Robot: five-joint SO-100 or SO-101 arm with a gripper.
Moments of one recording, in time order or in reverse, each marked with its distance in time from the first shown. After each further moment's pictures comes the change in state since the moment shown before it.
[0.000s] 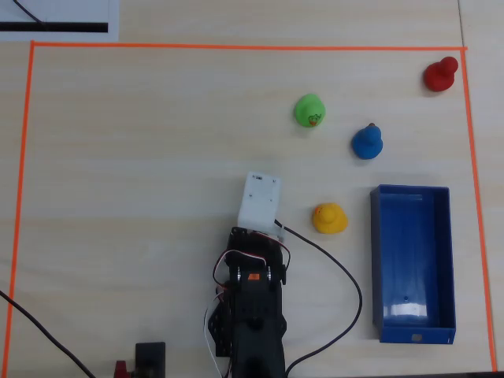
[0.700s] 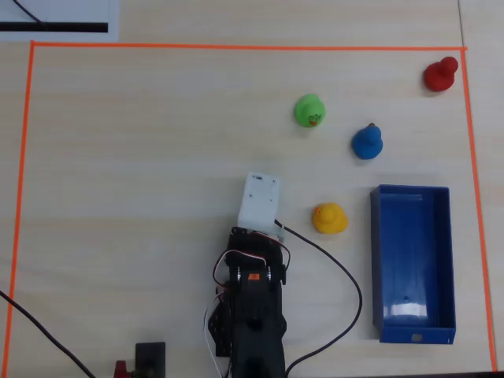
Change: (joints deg) arm 0.0 0.0 0.0 0.0 0.0
